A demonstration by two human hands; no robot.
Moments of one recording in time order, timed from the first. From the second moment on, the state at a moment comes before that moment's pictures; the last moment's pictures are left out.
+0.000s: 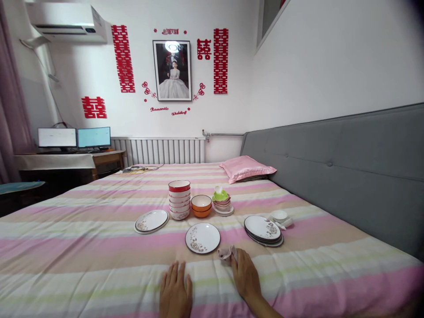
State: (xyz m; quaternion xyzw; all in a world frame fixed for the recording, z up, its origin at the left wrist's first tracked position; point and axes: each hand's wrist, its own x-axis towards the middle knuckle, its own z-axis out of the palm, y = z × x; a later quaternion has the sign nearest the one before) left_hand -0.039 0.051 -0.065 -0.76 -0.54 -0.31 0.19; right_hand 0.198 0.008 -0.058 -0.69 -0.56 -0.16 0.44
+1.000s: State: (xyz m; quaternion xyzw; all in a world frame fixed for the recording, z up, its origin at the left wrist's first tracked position) left_hand -0.026 0.035 -0.048 -0.77 -0.55 -0.30 0.14; right_hand 0.208 0.001 -0.052 -0.72 -0.55 -0.07 0.42
